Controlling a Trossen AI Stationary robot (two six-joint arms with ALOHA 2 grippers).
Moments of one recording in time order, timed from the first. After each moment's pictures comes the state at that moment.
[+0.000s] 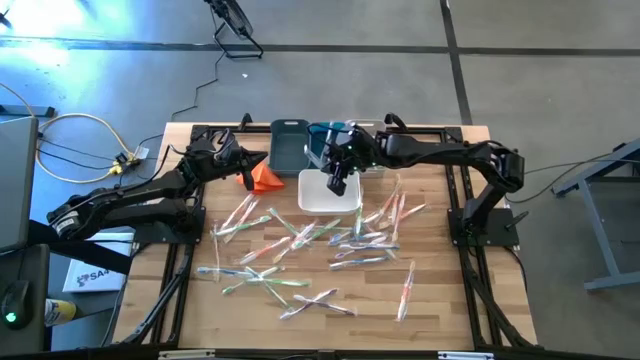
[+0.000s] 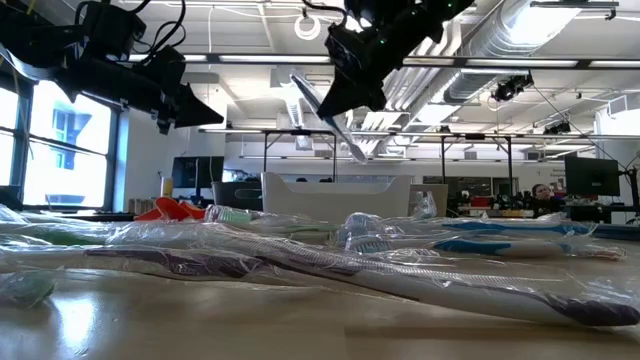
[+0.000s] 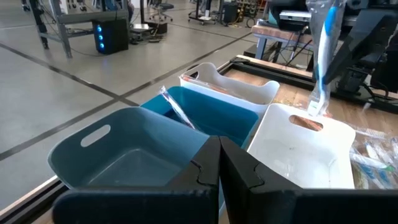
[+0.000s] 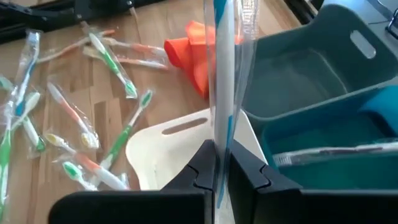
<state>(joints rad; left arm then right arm) 0.65 0.81 0.29 0.41 0.16 -0.06 -0.28 1.69 1.34 -0.36 -0.09 0.09</state>
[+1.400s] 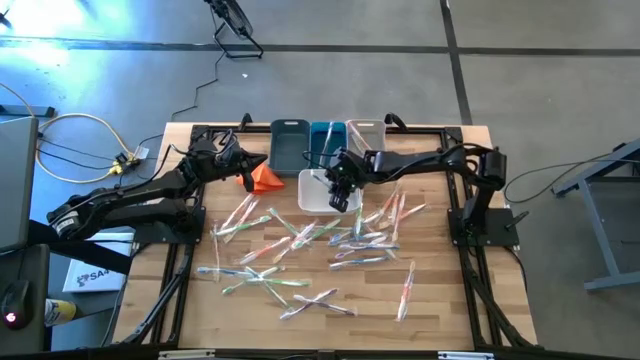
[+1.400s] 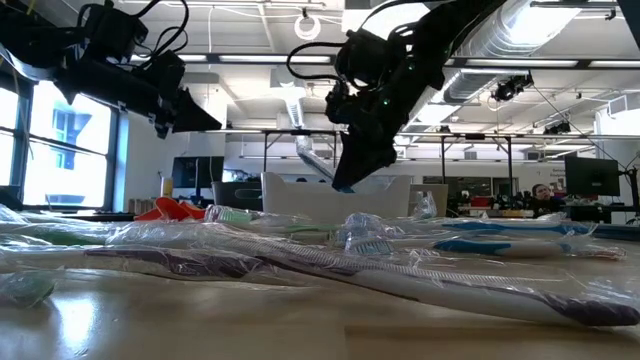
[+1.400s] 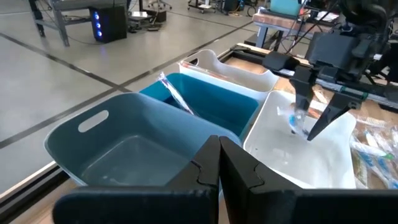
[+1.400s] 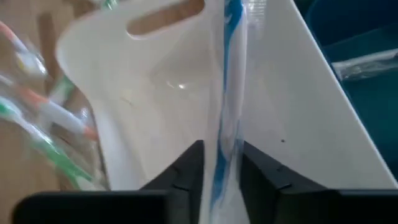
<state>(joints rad) 0.65 0.81 0.29 0.36 0.17 -0.06 -0.26 1.82 1.19 -0.30 -0.08 0.10</state>
